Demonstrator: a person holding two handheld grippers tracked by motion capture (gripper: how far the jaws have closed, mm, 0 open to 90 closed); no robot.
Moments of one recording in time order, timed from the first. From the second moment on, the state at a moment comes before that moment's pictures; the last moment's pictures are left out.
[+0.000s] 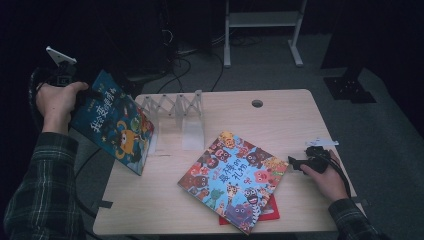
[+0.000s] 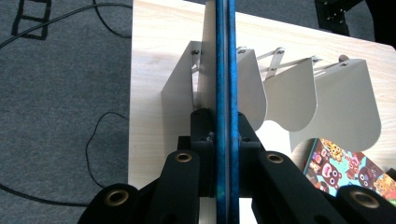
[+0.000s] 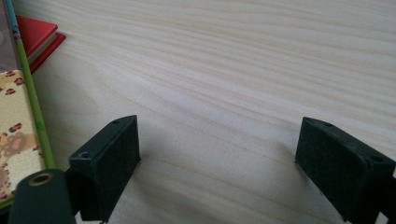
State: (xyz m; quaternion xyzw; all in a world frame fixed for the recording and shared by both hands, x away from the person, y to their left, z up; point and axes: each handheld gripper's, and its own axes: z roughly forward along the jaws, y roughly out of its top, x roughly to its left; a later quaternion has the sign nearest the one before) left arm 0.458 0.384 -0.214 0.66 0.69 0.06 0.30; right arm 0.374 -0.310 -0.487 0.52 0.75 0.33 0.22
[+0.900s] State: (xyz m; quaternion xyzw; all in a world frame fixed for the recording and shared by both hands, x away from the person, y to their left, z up) left arm 0.459 0.395 -0.223 0.66 0.68 0.06 0.32; right arm 0.373 -0.311 -0.487 0.52 0.75 0.33 0.22
